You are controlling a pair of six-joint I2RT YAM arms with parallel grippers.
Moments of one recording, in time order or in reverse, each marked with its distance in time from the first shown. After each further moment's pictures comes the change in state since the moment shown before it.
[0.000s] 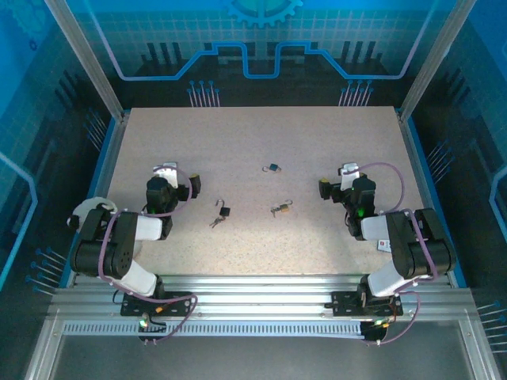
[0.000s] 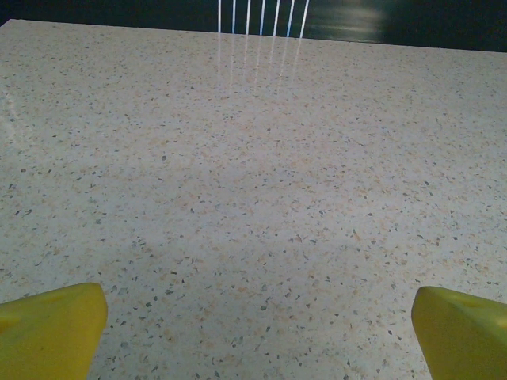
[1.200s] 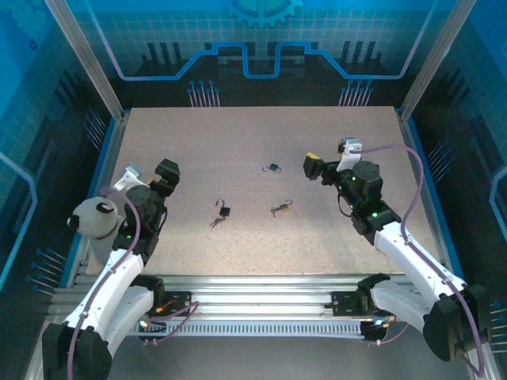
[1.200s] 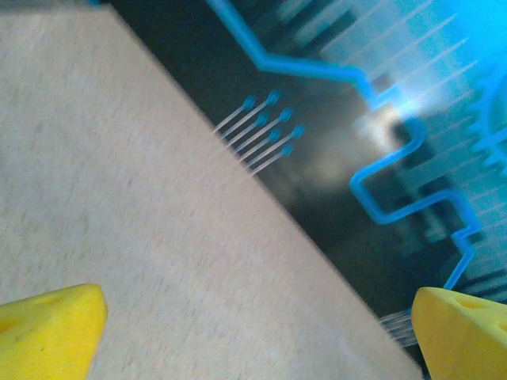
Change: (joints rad) left arm -0.088 -0.762 0.051 -0.694 -0.198 -0.852; right arm 0.271 -0.544 0.290 -0.655 0.038 0.343
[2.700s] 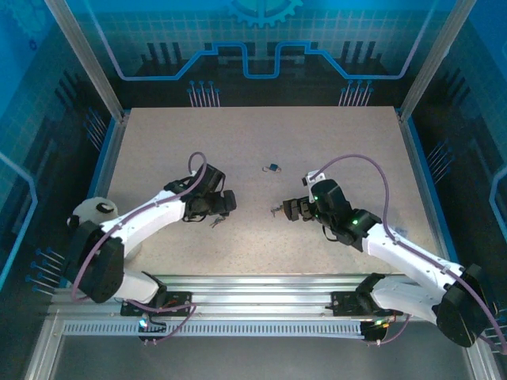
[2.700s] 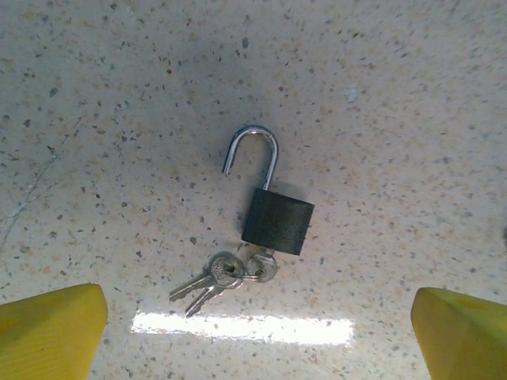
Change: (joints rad) left arm -0.388 0.650 0.488 -0.752 0.098 0.224; right arm 0.303 0.043 0.002 -0.427 0.169 0.022
